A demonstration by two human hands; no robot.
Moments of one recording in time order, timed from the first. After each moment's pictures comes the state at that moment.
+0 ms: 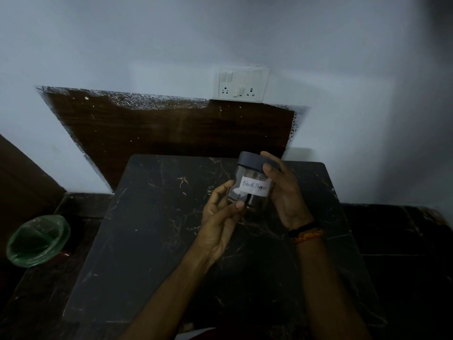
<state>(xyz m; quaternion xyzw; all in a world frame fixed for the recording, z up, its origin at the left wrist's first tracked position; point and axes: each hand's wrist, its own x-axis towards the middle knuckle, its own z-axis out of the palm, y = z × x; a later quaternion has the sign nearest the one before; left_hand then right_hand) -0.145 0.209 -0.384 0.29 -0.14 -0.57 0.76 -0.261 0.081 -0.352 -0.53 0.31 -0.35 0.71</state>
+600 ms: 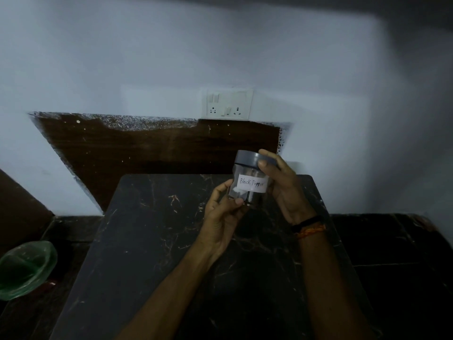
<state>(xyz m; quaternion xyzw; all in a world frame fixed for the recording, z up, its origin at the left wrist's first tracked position) -0.155 0.175 -0.356 0.30 -0.18 -0.57 0.75 -0.275 0.056 -0.312 -0.58 0.32 -0.35 0.66</state>
